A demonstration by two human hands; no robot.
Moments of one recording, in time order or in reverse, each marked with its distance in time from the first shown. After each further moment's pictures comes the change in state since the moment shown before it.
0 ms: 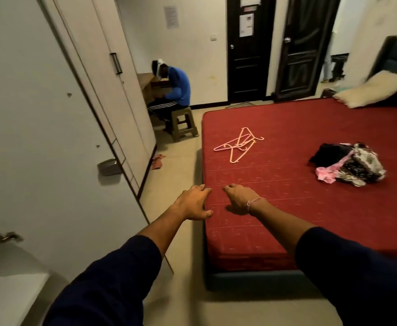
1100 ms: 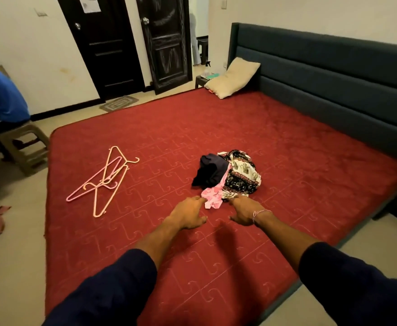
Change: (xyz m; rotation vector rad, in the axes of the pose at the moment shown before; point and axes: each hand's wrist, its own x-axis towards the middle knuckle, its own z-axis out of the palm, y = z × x) left_hand 0.574 0.334 0.063 -0.168 -0.187 0.505; right_hand 0.057 0.605 0.007 0.180 -0.107 0.601
